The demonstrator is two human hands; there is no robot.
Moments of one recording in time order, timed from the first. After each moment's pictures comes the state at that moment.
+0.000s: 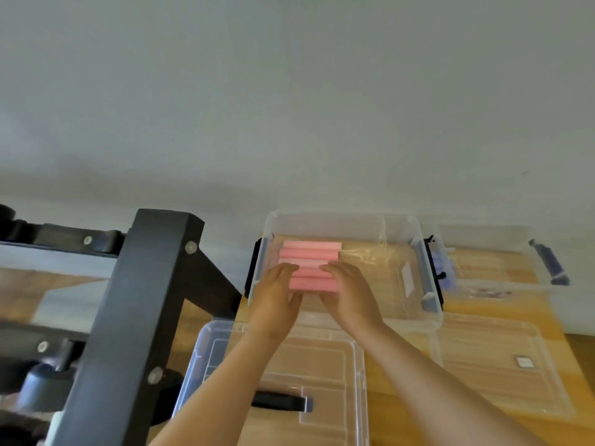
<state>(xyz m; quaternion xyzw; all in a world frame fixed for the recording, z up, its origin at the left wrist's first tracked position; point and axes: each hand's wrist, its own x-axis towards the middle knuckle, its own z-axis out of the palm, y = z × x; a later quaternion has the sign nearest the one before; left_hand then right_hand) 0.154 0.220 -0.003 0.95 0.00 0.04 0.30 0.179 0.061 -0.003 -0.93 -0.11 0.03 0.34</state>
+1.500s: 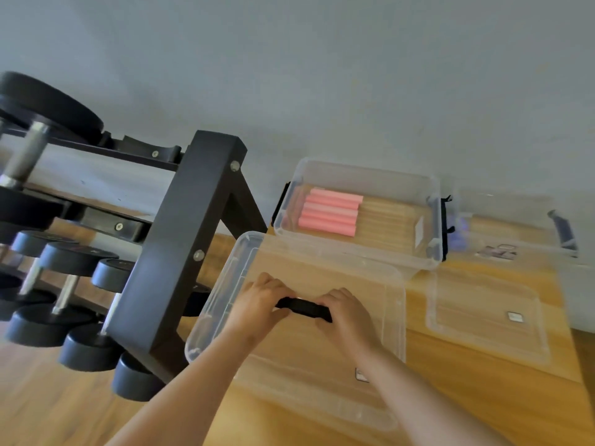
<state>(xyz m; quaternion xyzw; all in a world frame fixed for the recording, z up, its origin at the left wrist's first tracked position) -0.016 0.238 -0.009 0.98 -0.05 -0.01 0.20 0.020 0.047 -0.024 -0.92 -0.26 0.13 0.27</state>
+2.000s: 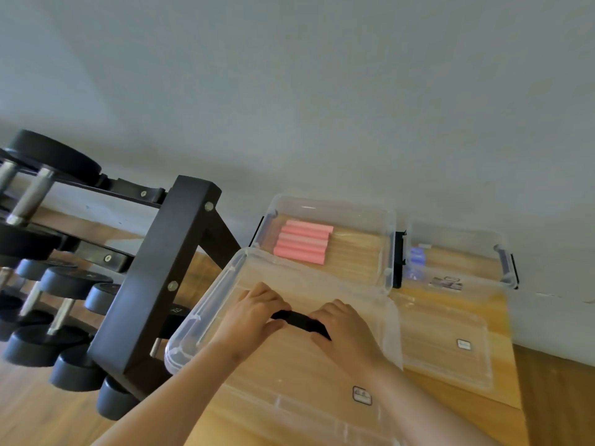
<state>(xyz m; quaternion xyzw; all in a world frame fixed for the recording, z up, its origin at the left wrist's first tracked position) 0.005 0.166 0.069 0.98 -0.11 0.06 0.16 0.049 -0.042 0.044 -0.89 -0.36 0.08 0.28</state>
